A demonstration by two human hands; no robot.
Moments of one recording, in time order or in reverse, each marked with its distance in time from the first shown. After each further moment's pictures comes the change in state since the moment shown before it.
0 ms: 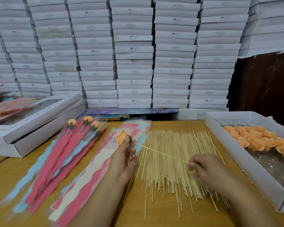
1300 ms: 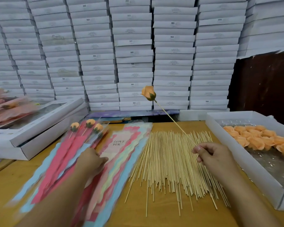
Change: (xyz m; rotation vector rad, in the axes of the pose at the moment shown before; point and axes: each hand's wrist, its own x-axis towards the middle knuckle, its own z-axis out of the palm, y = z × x) left_hand 0.052 0.084 -0.093 1.792 0.393 0.358; right_hand 0.002 -0.004 -0.007 0.506 0.367 0.047
